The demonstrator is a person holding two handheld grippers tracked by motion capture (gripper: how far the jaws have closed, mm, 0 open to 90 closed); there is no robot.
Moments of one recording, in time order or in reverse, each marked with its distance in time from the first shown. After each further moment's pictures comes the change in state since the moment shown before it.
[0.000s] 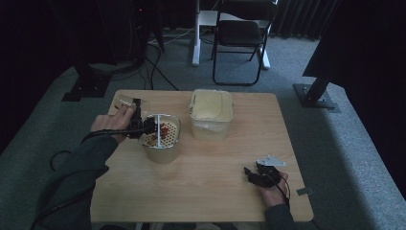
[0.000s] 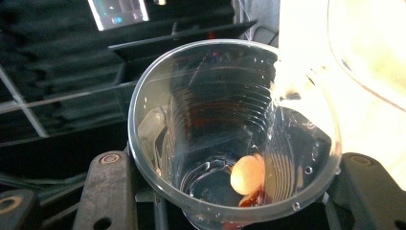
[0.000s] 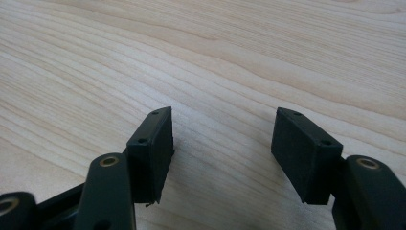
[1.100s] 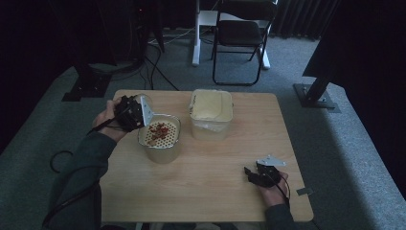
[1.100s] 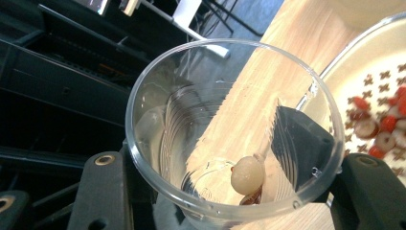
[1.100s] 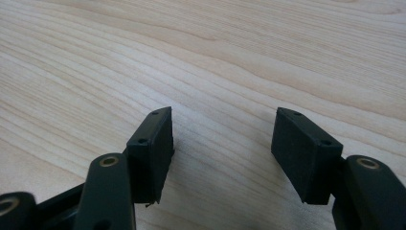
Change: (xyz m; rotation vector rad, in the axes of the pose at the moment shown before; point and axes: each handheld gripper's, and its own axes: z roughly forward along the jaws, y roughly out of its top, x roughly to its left) left arm 0.035 -0.032 0.006 -0.239 -0.303 -0.672; right arm 0.000 0.000 0.000 0.000 0.001 0.002
